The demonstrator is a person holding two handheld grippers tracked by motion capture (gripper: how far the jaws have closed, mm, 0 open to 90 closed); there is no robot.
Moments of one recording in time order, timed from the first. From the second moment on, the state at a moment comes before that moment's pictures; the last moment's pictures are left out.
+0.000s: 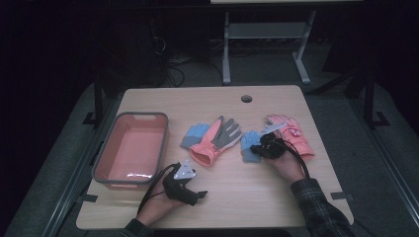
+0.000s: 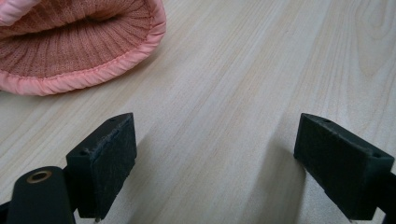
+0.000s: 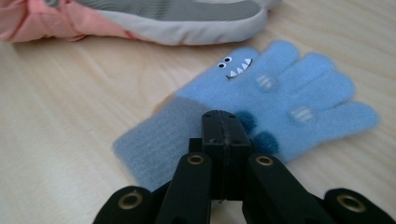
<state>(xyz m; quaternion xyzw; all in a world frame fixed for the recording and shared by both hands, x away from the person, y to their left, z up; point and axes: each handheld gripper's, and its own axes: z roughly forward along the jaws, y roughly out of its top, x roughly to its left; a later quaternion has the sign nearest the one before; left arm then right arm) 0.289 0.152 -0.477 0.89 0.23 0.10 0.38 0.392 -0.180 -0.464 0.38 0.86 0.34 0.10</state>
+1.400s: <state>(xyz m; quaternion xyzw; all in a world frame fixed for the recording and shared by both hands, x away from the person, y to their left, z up) 0.287 0.152 -0.477 0.89 0.23 0.09 0.38 0.302 -0.168 -0.447 0.32 0.87 0.36 0.09</state>
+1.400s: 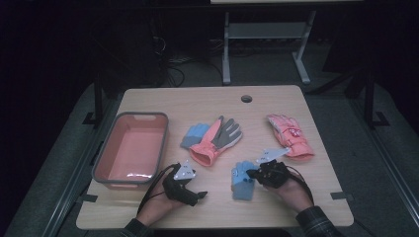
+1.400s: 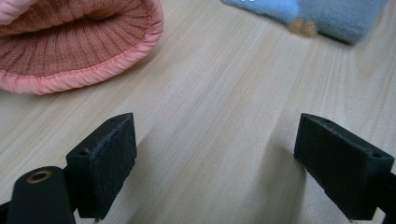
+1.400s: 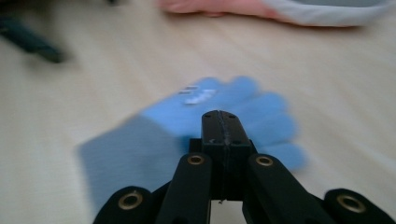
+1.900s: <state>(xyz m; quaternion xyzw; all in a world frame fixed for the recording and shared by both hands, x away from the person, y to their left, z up) 0.288 0.152 -0.477 0.89 0.23 0.10 0.38 0.309 -0.180 -0.460 0.33 0.88 0.33 0.08</state>
